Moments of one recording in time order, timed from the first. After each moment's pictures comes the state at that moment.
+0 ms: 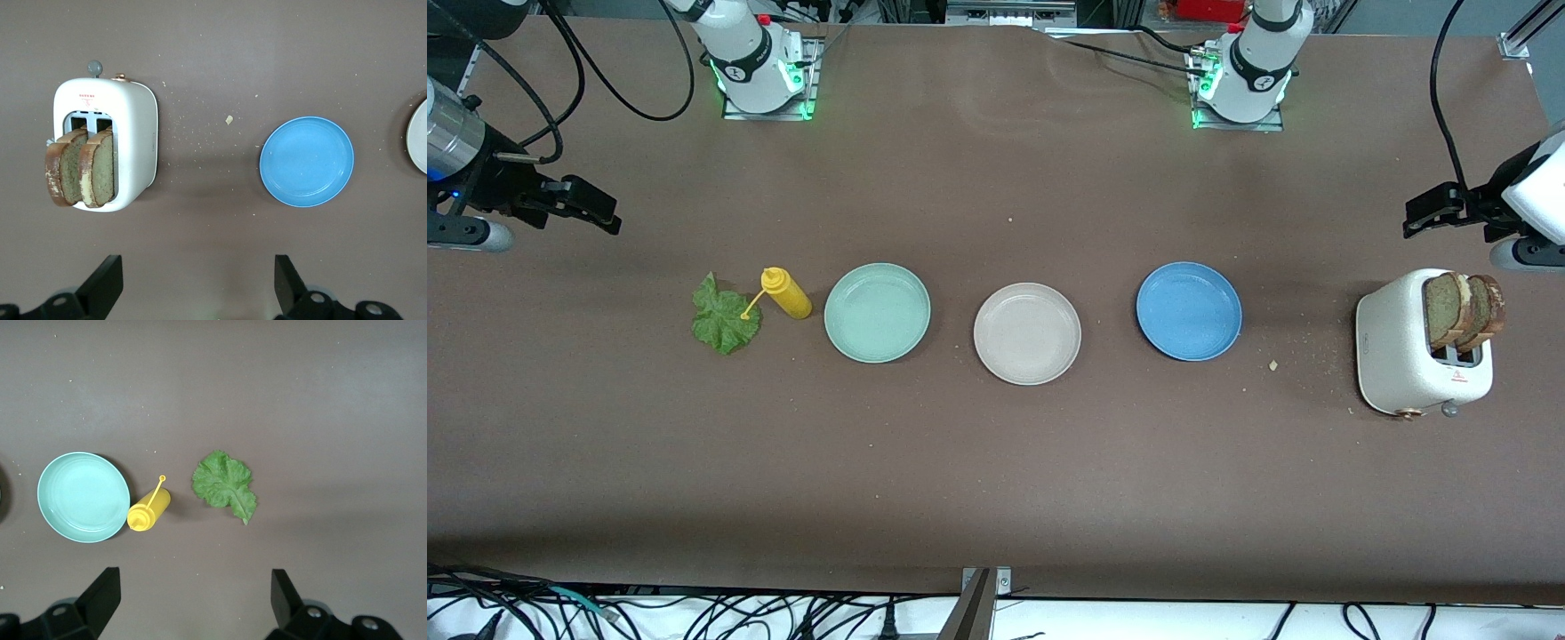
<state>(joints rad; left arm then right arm) 0.01 0.10 0.00 -1.50 0.05 1.47 0.07 -0.02 0.00 0.06 -1.66 0.01 1.64 0.12</state>
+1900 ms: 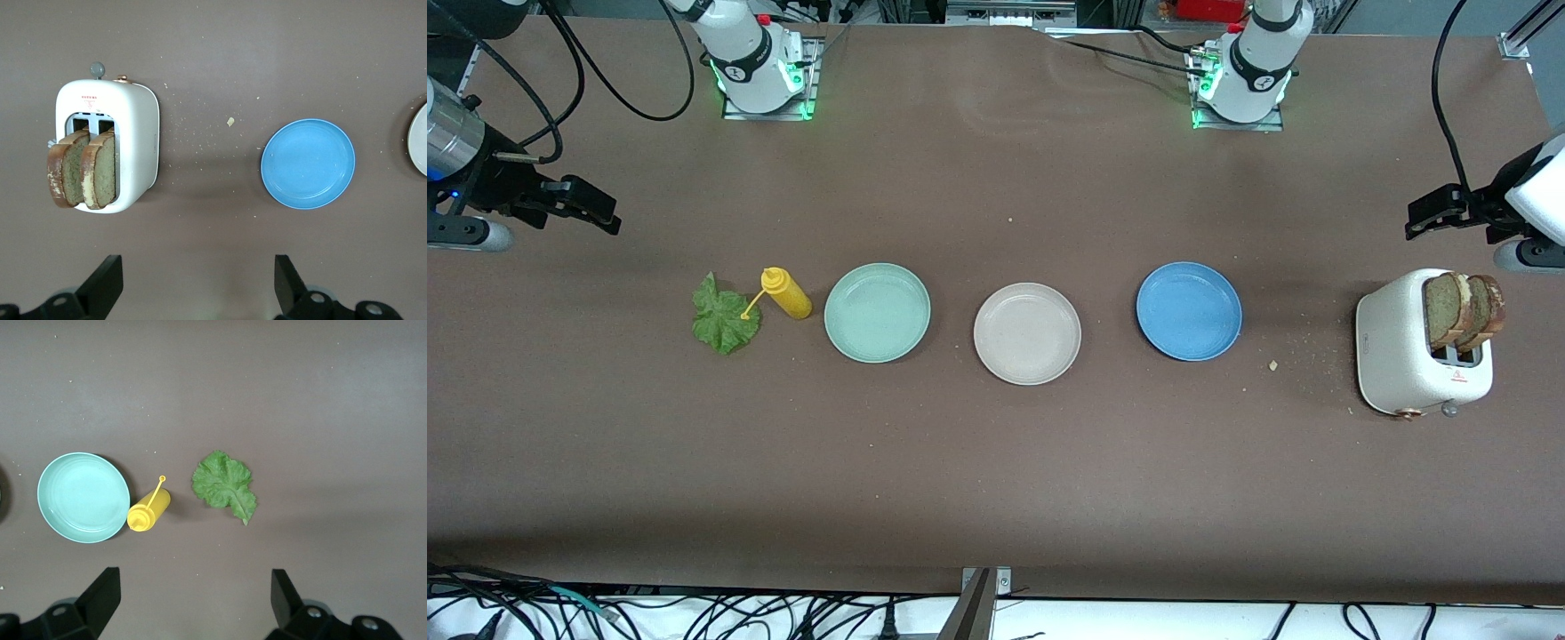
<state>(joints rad) 0.01 0.10 0.01 -1.50 0.05 1.47 0.07 -0.02 0.00 0.06 -1.66 0.01 1.64 0.12</state>
